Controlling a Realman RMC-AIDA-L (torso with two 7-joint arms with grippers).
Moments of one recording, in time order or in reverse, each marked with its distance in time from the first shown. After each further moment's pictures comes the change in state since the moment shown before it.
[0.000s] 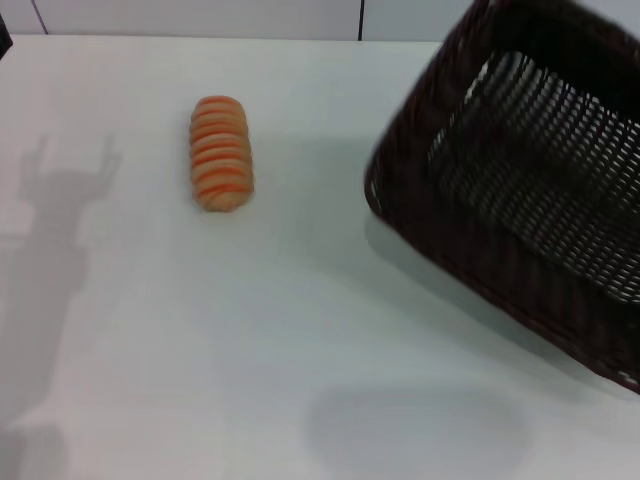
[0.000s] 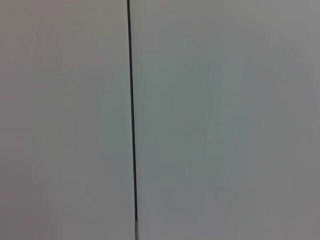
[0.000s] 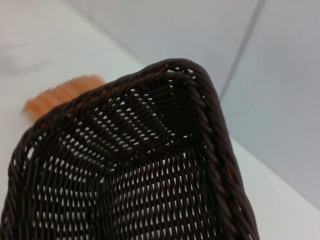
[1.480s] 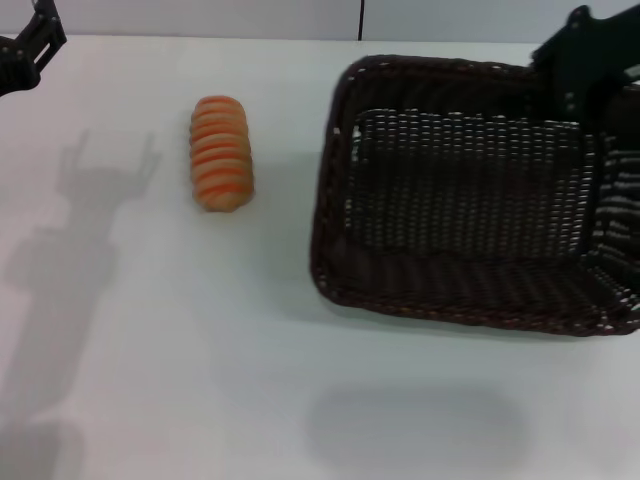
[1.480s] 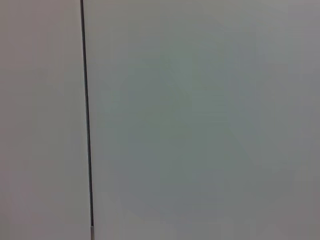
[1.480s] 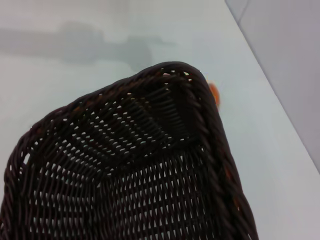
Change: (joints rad) left arm -0.009 -0.002 0.058 0.052 0.005 0.046 0.009; right arm 0.436 -0.105 -0.047 -0.703 0.024 -0.096 -0.419
